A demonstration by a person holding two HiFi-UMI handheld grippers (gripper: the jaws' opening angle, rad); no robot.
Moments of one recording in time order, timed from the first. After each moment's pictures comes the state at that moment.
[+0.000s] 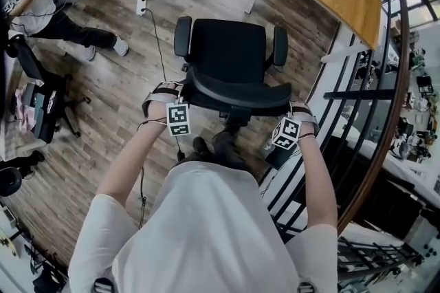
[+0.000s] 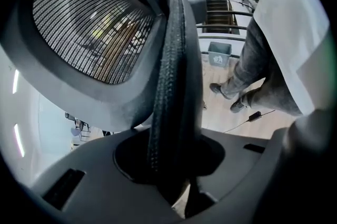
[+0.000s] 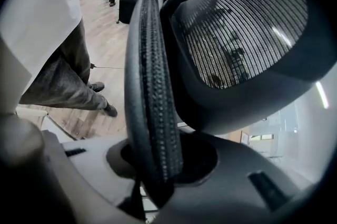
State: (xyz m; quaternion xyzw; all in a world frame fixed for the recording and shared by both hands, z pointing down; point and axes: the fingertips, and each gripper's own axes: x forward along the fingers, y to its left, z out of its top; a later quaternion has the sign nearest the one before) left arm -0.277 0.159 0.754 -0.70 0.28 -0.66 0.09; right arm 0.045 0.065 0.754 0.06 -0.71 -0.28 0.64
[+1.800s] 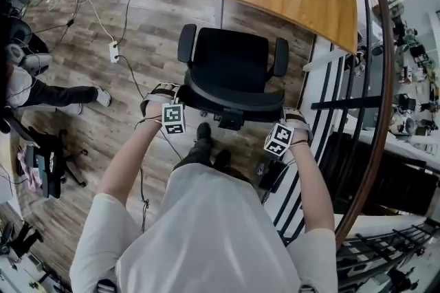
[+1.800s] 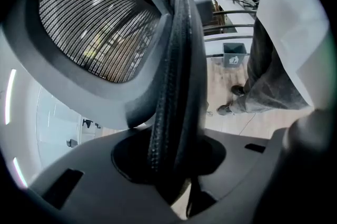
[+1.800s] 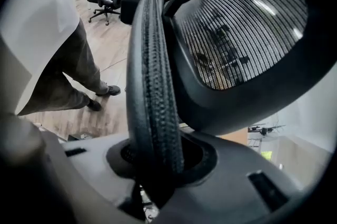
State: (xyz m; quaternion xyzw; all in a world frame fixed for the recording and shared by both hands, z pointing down) left arm -0.212 -0.143 0.745 -0.72 0.22 -0.63 0.17; right arm 0.121 -0.150 0.750 0.15 -0.70 -0.20 0.67
